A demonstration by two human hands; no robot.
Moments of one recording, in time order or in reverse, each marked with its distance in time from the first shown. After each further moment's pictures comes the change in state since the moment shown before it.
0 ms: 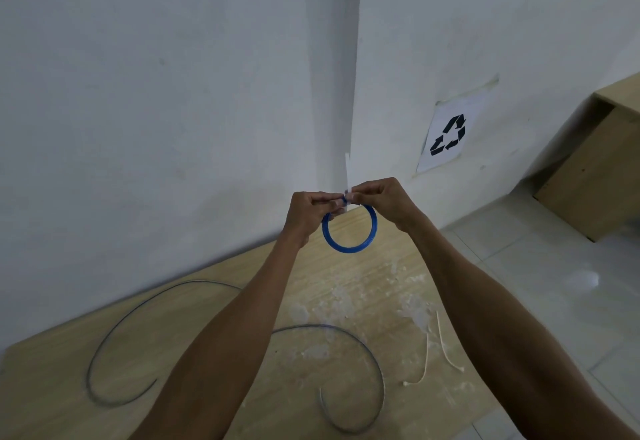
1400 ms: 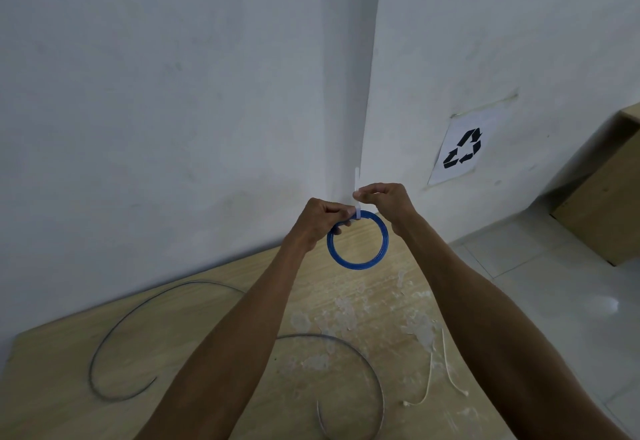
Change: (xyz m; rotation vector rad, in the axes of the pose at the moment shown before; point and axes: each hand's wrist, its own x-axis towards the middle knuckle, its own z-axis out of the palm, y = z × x) left_hand 0.017 -0.006 0.004 0.104 -0.070 -0.055; right_hand 0.027 -0.006 0.010 0.154 0.129 0.196
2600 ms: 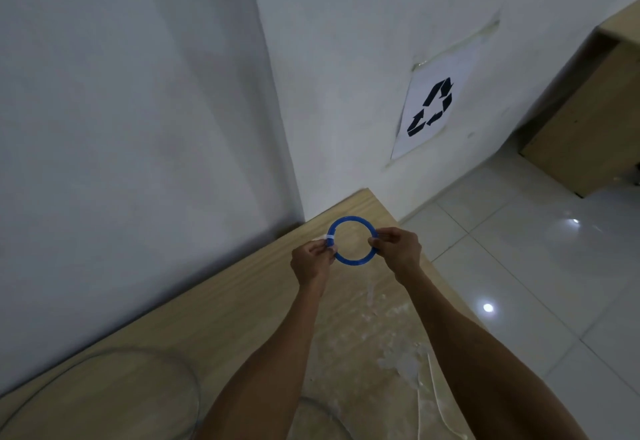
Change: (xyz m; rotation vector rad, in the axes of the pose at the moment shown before) left_hand 0.146 -0.173 0.153 -0.139 0.373 -0.392; right_hand 0.101 0.243 -0.083 0.049 0.417 0.340
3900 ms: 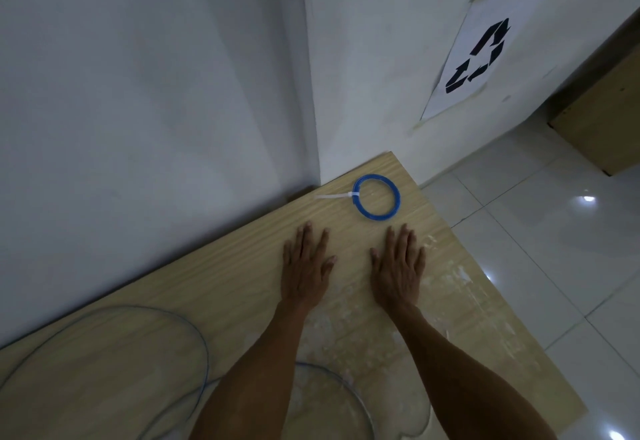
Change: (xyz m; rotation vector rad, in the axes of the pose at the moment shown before) left_hand 0.016 -0.119 -0.076 1.243 -0.175 0.632; right_hand -0.053 0.123 0.045 -0.984 0.015 -0.351
